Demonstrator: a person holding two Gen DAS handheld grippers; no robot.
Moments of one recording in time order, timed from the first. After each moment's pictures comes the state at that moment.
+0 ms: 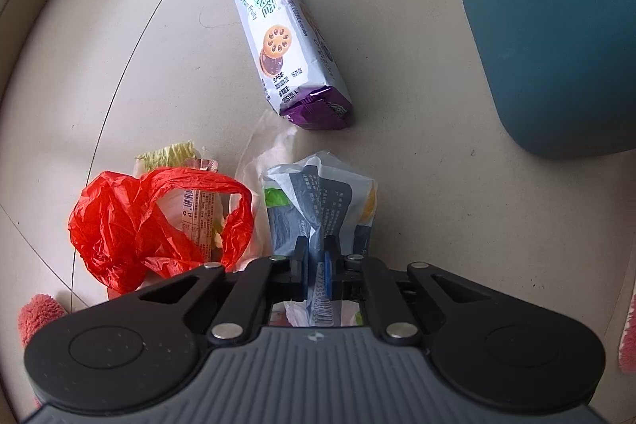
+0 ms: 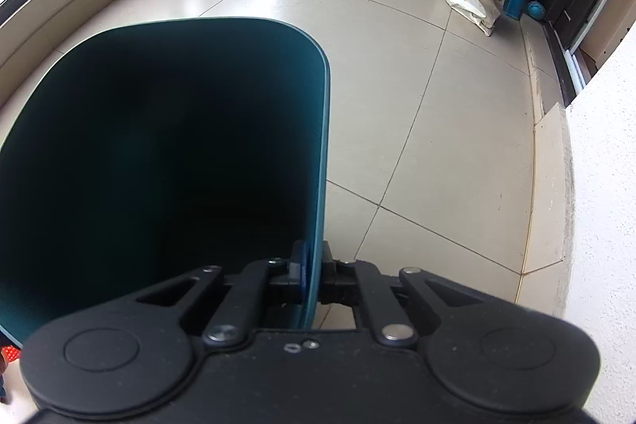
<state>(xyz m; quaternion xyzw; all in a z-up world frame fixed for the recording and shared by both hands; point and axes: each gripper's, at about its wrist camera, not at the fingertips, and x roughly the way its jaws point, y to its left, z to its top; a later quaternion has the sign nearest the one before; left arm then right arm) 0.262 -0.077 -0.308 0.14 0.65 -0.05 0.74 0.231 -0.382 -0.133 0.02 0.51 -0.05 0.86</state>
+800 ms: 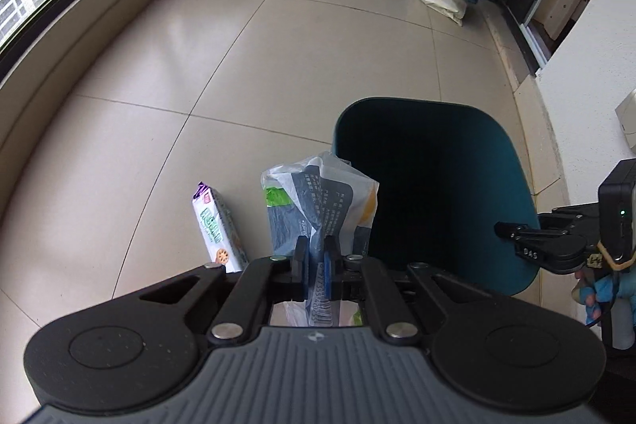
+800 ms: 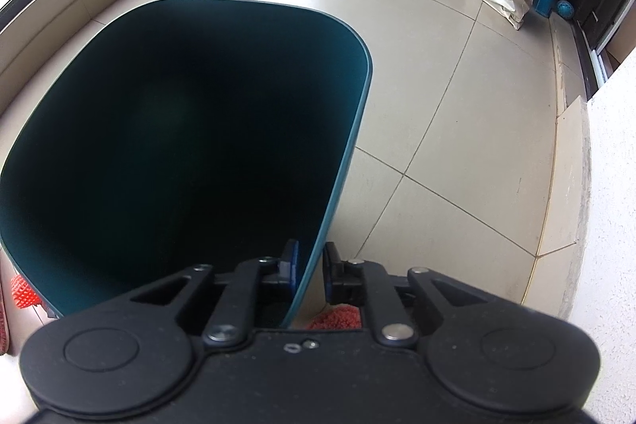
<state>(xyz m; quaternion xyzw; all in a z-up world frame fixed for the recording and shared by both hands) 0.260 -0.141 -0.008 0.07 0.51 -0.19 0.84 0.208 -0.378 -0.134 0.01 0.53 0.00 0.85</state>
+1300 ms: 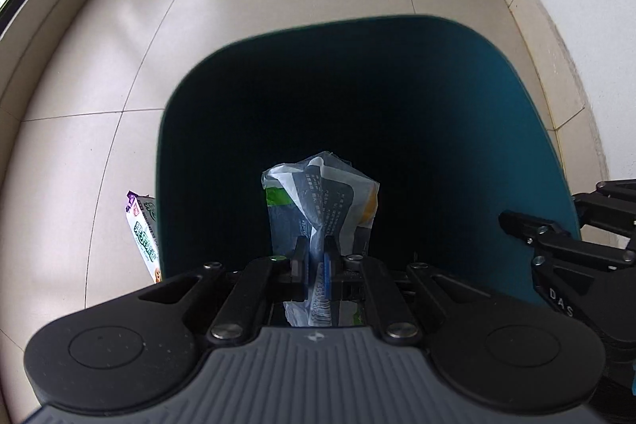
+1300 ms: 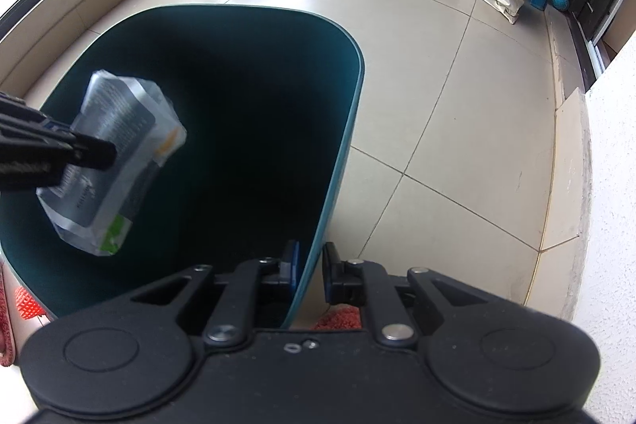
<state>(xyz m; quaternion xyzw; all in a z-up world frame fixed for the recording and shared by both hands) 0.291 -0.271 -0.122 0.18 0.57 -0.19 0.78 0.205 -0.390 -0.141 0.03 0.52 -0.01 0.85</state>
